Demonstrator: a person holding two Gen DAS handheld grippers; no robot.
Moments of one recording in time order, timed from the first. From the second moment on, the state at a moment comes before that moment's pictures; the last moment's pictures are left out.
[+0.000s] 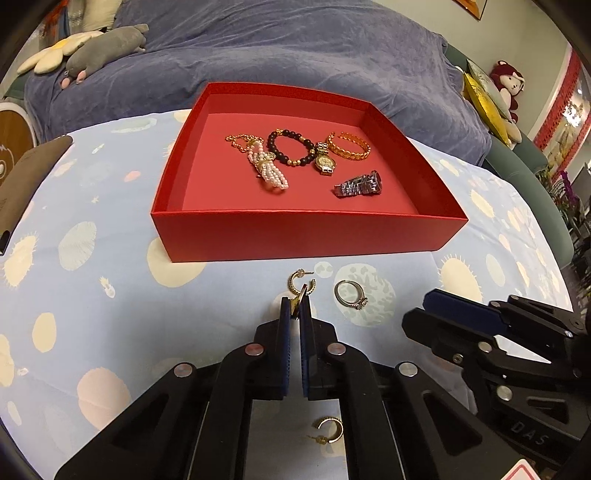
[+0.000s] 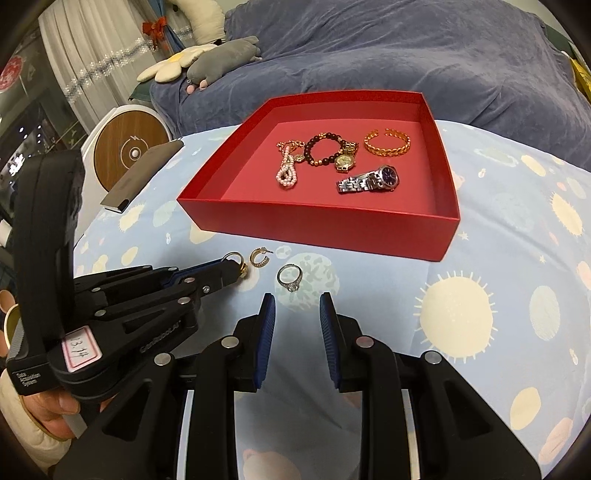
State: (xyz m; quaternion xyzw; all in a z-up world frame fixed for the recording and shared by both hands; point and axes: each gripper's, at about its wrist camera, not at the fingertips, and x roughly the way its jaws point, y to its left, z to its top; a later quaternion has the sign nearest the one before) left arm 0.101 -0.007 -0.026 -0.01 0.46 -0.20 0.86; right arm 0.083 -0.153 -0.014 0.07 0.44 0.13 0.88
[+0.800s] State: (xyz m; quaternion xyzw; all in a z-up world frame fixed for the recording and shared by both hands) left arm 0.089 0.028 -0.013 -0.04 0.46 -0.20 0.86; right arm 0.111 -0.127 -0.039 0.04 0.45 0.12 0.88
